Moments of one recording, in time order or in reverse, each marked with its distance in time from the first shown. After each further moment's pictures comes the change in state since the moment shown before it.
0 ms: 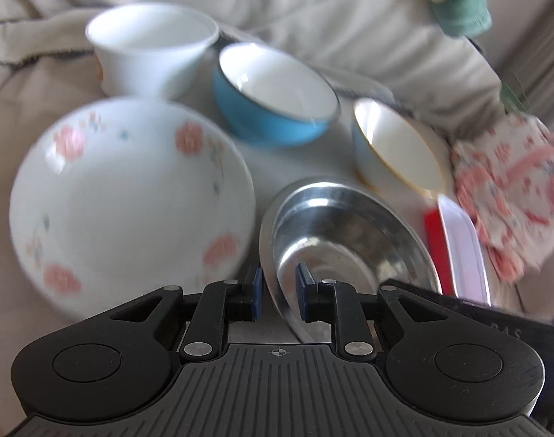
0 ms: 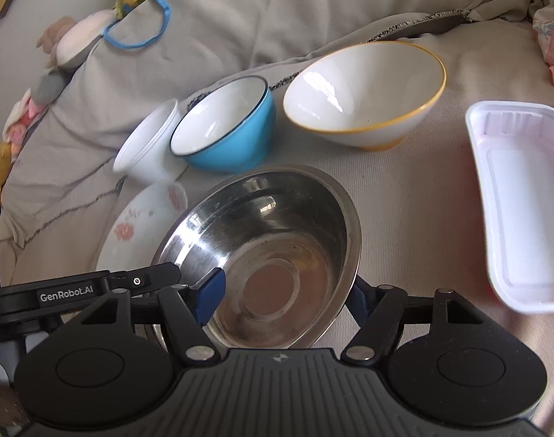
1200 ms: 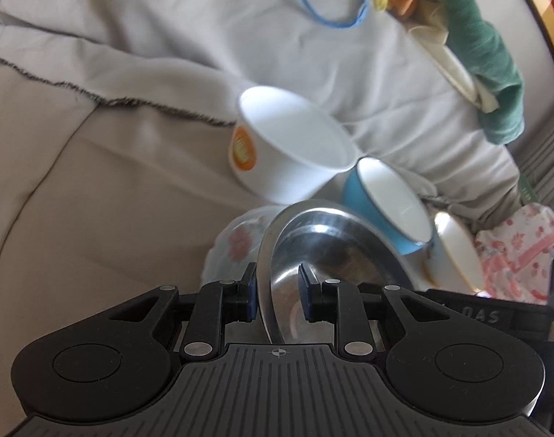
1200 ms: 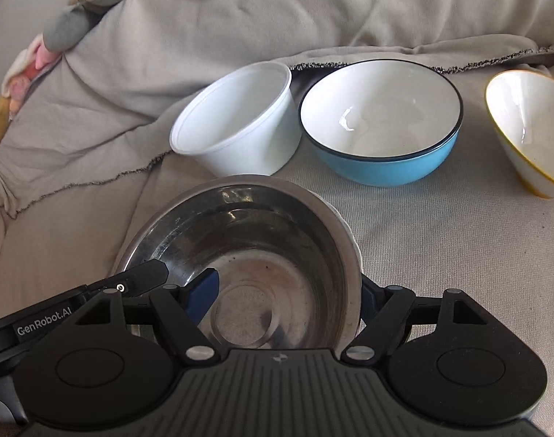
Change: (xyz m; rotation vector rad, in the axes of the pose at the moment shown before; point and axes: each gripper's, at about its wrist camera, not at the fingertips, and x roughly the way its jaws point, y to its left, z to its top) left arm -0.050 0.146 0.047 -0.108 -0.212 0.009; right arm 0.115 0.159 0.042 -0.103 0.050 -0.045
